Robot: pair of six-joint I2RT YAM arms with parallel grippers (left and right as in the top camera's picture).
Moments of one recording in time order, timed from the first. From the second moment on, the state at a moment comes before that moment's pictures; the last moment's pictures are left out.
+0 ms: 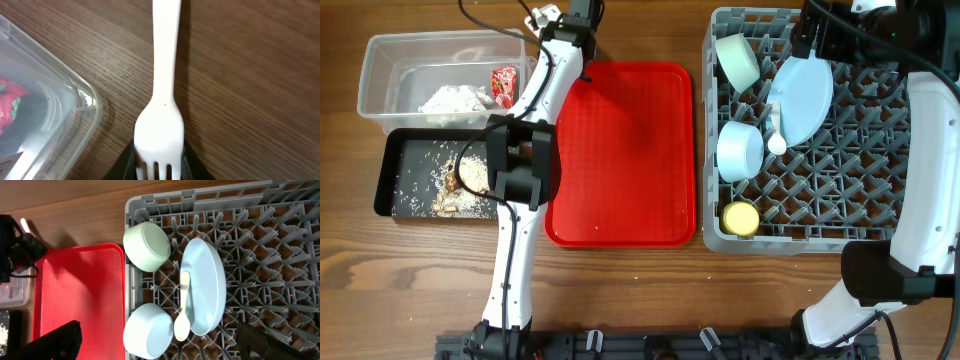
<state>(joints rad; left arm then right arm) -0.24 2.66 2.39 -0.83 -0.50 -0.72 0.02 1.83 2.38 -1.52 -0.07 0.15</state>
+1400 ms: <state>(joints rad) -0.24 2.22 2.39 -1.59 0.47 -0.31 0.03 1.83 2.38 -1.51 -0.27 0.16</state>
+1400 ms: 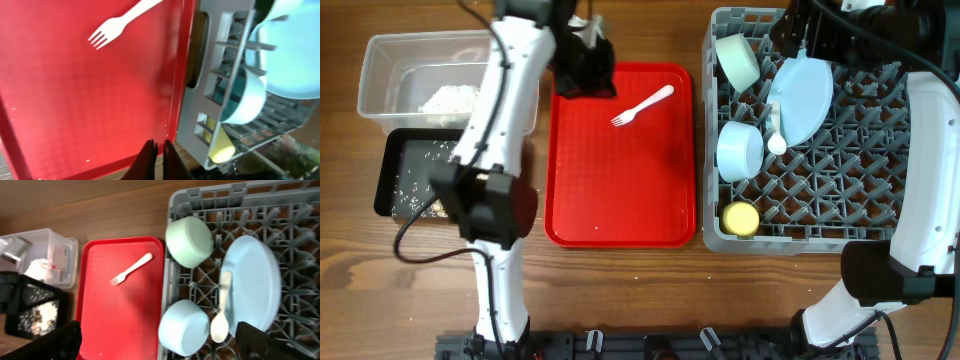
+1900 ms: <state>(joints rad) 0.12 2.08 2.39 -1.50 0.48 -0.36 0.41 2.16 2.38 -1.36 -0.21 0.42</state>
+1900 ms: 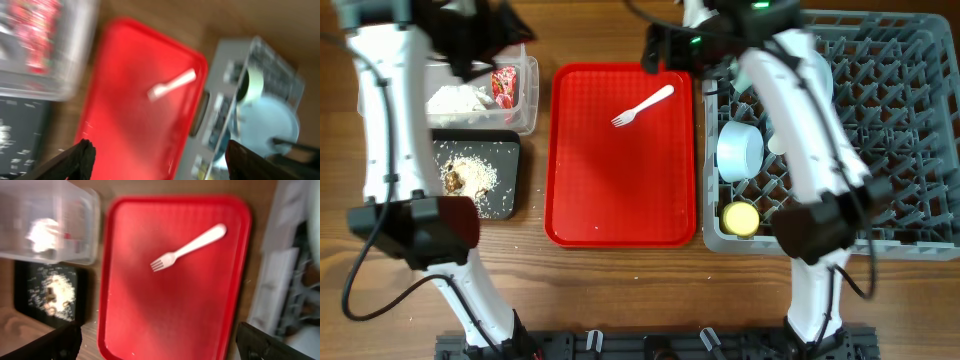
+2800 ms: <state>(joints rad) 0.28 2.08 2.39 -1.38 0.22 -0.41 0.54 2.55 2.38 -1.12 -0.09 0.90</state>
